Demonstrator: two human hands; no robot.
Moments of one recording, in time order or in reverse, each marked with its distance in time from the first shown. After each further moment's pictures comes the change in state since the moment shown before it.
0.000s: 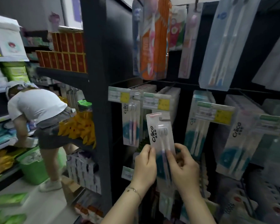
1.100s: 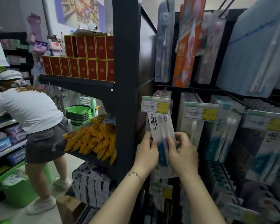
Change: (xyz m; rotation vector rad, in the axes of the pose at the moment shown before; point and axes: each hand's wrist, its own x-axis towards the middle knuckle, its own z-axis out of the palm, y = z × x) left_hand 0.092 -0.003 -0.098 0.017 -0.169 0.037; right_hand 0.049 -0.064 0.108 -0.217 0.152 0.053
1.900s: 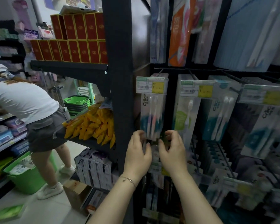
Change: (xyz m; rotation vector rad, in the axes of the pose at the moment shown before) left_hand -0.049 -0.047 -0.013 0.304 0.122 0.213; right_hand -0.048 0.036 0.029 -0.009 -0.068 -0.004
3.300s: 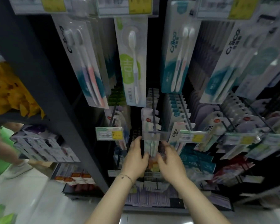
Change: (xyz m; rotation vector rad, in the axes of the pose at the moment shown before) left_hand -0.112 -0.071 0.174 0.067 -0.622 -0.269; right_hand -0.112 0.190 -0.066 -0.250 -0.368 0.416
